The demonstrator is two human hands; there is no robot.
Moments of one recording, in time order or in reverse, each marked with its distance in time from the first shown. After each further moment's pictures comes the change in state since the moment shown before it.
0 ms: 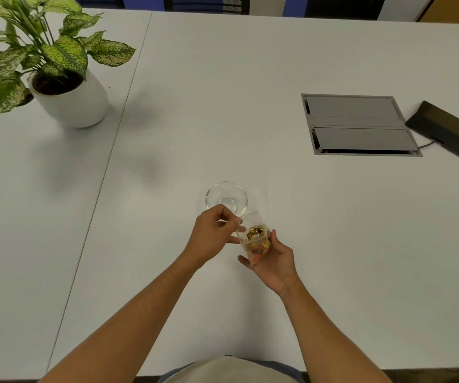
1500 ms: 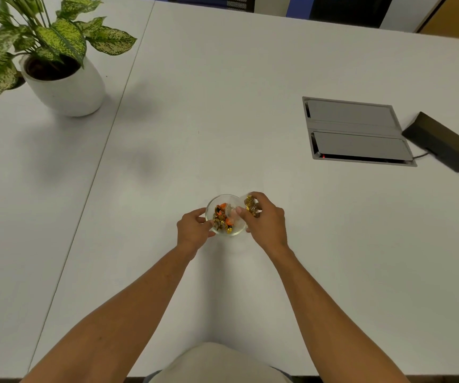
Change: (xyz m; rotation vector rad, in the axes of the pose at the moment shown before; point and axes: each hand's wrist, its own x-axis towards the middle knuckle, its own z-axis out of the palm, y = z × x) left_hand 0.053 -0.069 -0.017 -0.026 0.295 -0.324; right_hand 0.027 -0.044 0.075 -1.385 0.355 -0.533
